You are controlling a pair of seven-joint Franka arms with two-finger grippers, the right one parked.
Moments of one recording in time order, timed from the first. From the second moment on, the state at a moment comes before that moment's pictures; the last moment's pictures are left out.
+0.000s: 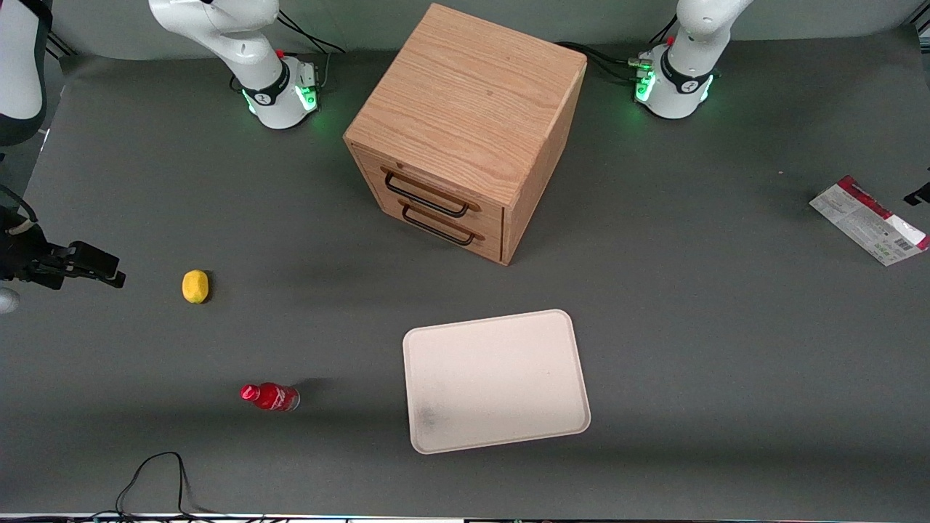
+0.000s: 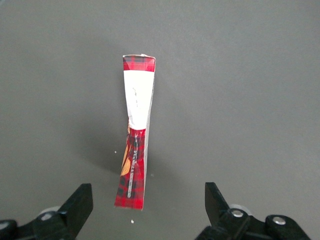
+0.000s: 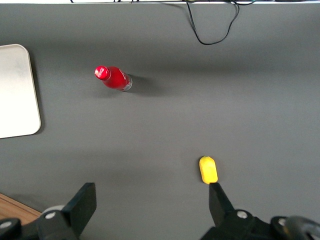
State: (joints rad) arm 0.78 0.02 -0.07 -2.23 -0.02 2.25 -0.06
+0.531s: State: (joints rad) arm 0.78 0.15 -0.07 -2.28 -0.02 2.48 -0.06
